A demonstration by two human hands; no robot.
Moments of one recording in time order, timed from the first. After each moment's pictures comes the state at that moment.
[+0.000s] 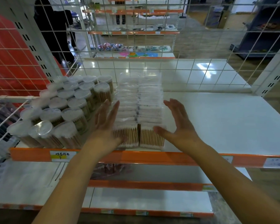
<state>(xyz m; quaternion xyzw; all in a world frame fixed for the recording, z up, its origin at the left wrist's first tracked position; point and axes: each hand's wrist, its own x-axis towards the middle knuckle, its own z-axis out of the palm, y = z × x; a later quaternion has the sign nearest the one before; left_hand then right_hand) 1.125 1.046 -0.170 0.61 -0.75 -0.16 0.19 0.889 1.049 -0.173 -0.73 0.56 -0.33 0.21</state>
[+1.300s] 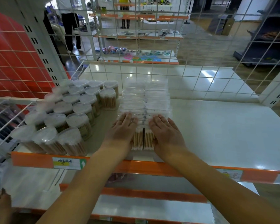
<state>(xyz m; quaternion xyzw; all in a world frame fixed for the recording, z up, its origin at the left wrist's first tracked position) 1.091 1.024 -0.156 0.61 -0.79 -0.07 0.00 0.943 1.038 -0.160 -0.81 0.58 -0.05 0.06</state>
